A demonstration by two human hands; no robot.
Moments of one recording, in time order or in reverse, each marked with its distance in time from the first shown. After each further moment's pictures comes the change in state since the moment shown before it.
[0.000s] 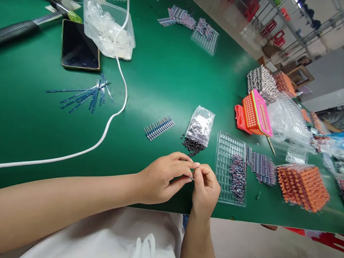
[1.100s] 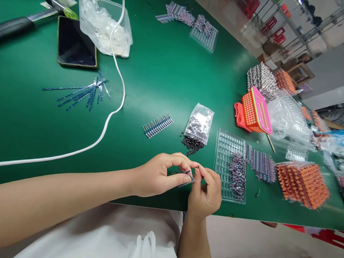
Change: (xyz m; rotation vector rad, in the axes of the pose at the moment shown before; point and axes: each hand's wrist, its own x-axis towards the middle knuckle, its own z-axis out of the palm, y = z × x) left_hand 0.004 0.006 -0.012 -0.456 -0.179 -0.459; right_hand -0.010 0.006 -0.001 -0.469 0.279 -0.548
